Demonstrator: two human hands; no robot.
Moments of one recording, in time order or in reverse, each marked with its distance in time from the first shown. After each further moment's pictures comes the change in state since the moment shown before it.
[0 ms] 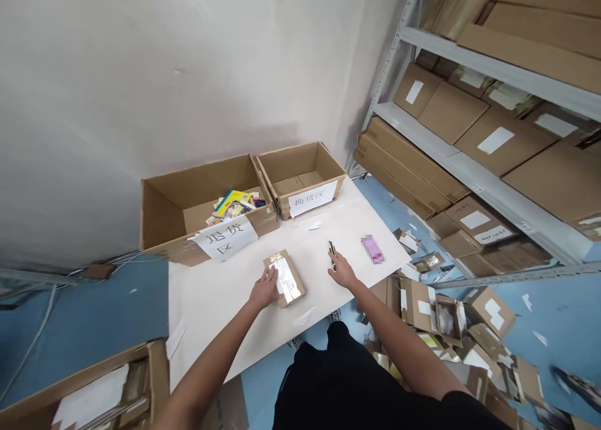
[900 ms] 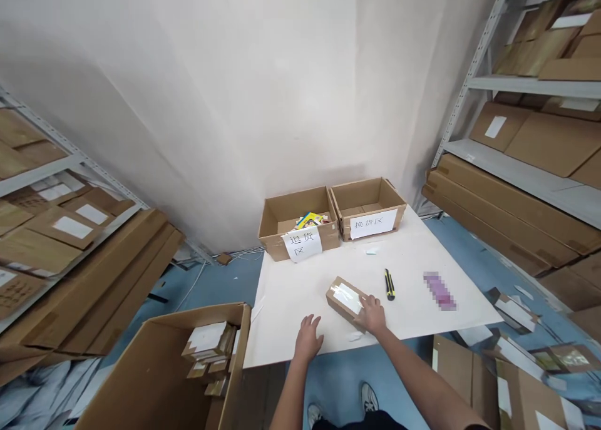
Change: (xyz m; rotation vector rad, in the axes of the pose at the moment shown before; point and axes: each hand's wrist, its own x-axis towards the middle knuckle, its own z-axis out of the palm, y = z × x) left_hand -0.184 0.080 0.075 -0.306 0.286 -0.413; right_hand -0.051 -0.018 0.131 -0.247 0.066 -0.211
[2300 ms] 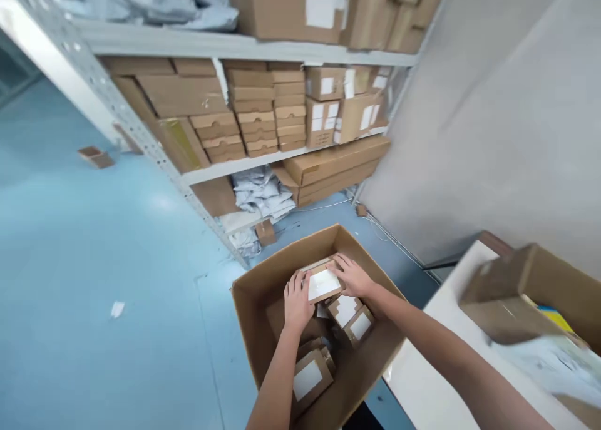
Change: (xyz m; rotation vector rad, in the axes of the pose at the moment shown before) left_hand -0.238 -0.547 -0.016 -0.239 0.747 -0.866; right_hand -0.022 -0.756 0.205 -0.363 -0.471 -1.774
